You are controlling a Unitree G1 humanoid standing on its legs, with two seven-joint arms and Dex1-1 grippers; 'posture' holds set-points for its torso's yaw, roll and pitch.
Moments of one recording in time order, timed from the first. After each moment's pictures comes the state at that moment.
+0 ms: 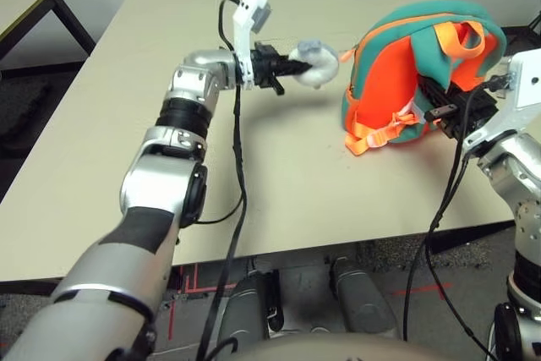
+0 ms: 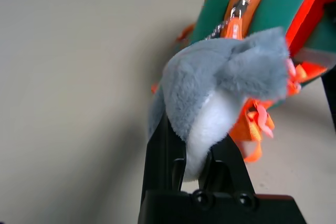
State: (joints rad) left arm -1.09 0.28 -0.02 0.87 -0.18 0.39 -1.06; right arm -0.31 -0.49 -0.26 -0.57 0.51 0.75 0.23
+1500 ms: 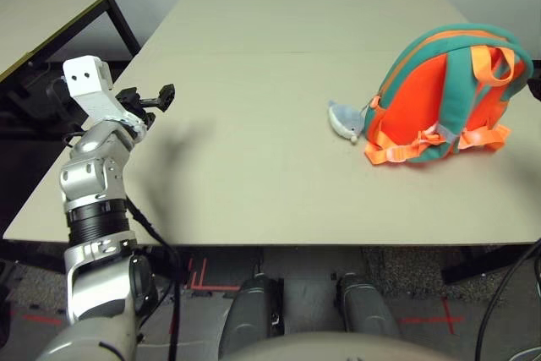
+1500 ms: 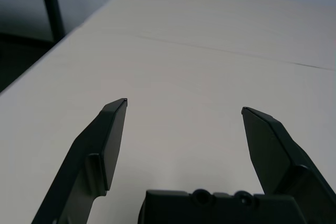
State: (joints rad) left arm -0.54 0.49 0.43 0.40 -0.22 0.31 -0.30; right arm -0.38 -0.93 -0.49 0.31 0.80 0.59 0.49
